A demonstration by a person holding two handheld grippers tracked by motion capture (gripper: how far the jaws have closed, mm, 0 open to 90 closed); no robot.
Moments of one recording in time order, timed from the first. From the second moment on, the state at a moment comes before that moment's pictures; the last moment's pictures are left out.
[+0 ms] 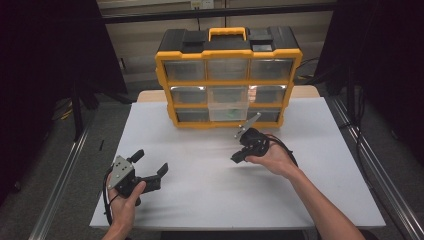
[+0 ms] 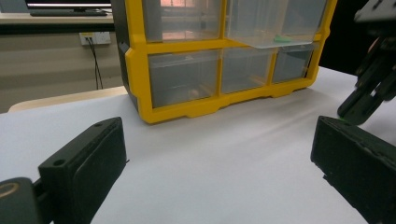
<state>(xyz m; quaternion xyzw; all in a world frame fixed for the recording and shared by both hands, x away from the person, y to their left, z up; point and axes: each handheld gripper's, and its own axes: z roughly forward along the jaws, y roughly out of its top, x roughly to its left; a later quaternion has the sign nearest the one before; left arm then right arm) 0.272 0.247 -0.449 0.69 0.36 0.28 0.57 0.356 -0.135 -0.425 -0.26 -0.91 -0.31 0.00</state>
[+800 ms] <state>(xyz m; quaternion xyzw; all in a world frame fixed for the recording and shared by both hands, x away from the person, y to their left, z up) 0.272 0.247 -0.448 0.68 0.36 0.28 0.57 0.376 -0.147 -0.286 -0.18 -0.88 -0.43 -0.09</state>
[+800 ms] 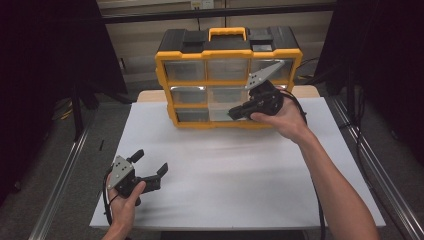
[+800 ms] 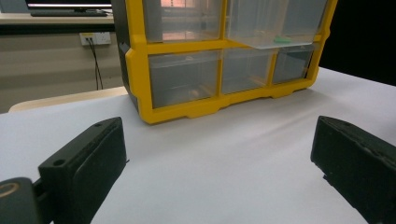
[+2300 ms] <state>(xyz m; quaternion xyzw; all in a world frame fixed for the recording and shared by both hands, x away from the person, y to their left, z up) 0.272 0.247 -0.449 0.69 0.36 0.28 0.57 0.459 -0.124 -0.272 -0.29 -0.91 -0.27 -0.13</state>
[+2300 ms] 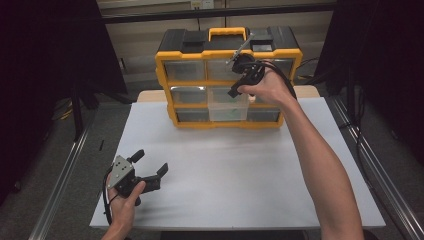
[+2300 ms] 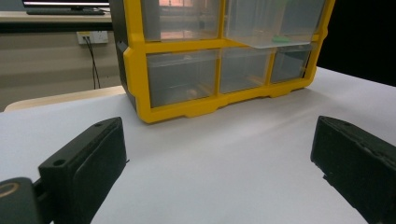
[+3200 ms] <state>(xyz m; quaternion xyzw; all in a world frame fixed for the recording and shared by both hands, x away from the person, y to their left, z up) 0.271 0.247 -0.449 0.68 0.36 0.28 0.57 0.394 -0.186 -0.310 -0.35 -0.80 -0.47 -0.16</state>
